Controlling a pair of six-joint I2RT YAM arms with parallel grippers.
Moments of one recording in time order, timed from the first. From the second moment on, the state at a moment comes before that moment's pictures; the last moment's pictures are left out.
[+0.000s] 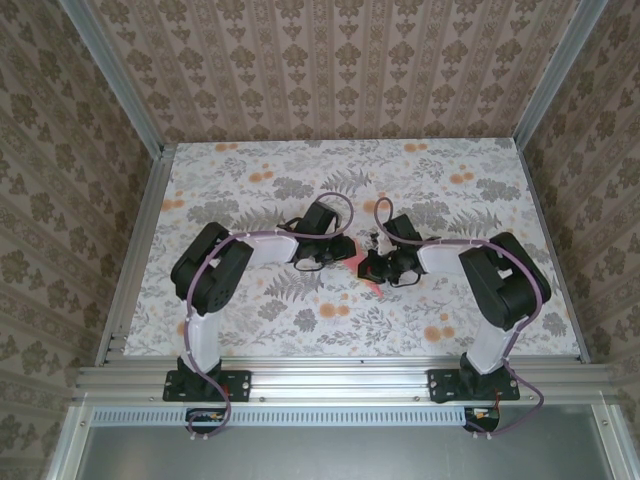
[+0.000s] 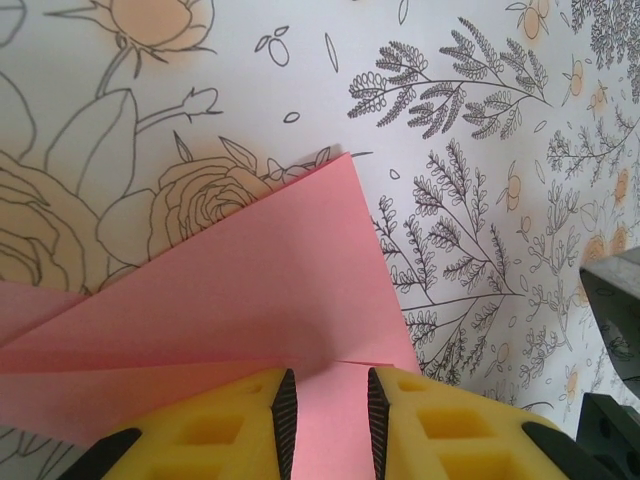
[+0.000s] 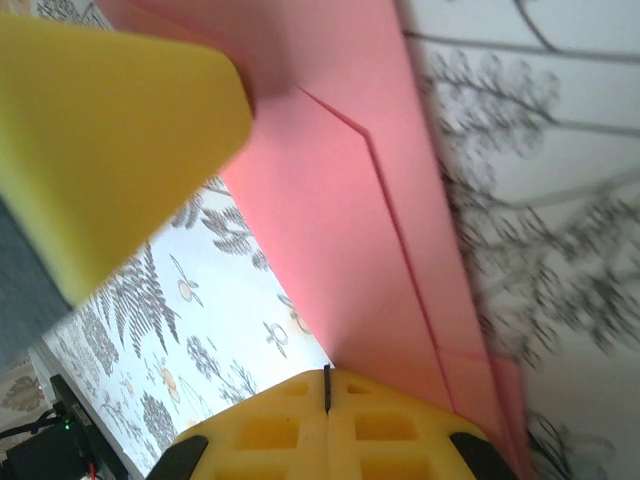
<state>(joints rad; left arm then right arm) -0.73 1.98 1.13 -0.04 0.35 -0.81 0.40 1.75 0.78 -0.12 -0.58 0.66</state>
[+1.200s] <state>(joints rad) -0.74 1.93 1.17 -0.12 0.36 -0.75 0.22 1.09 0.54 -0.25 -0.50 0.56</state>
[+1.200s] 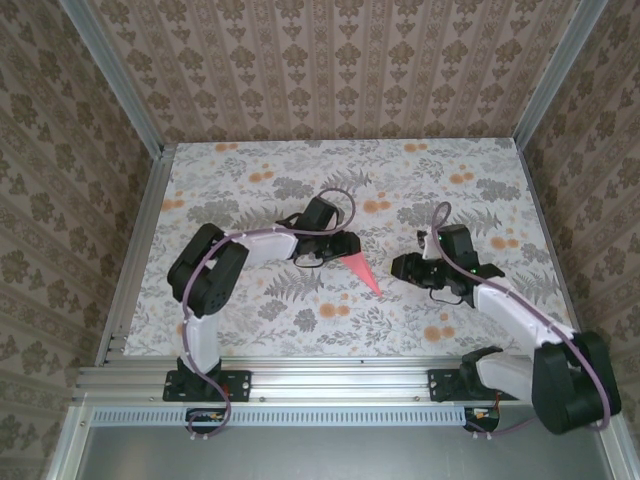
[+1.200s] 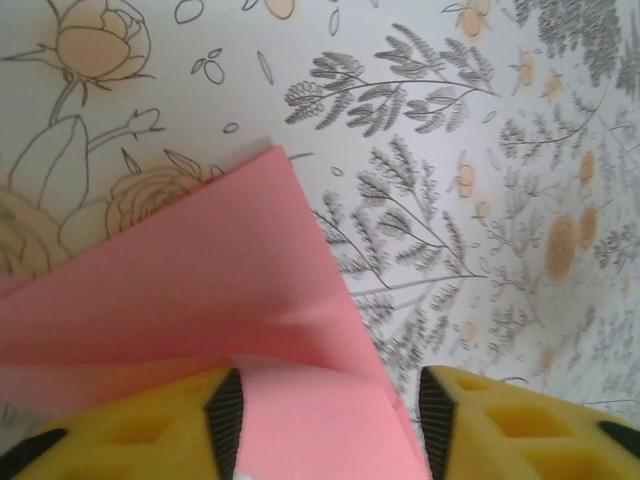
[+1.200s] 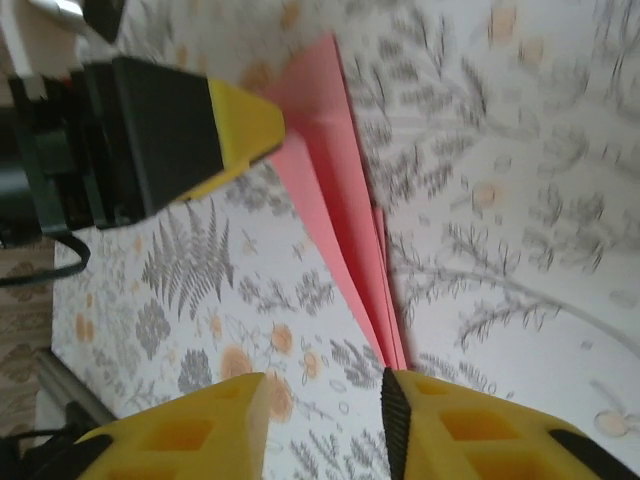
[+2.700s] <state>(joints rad) -0.86 1.89 1.27 -0.44 0.08 -0.97 0.17 1.17 0.43 0.02 -0.46 0.63</state>
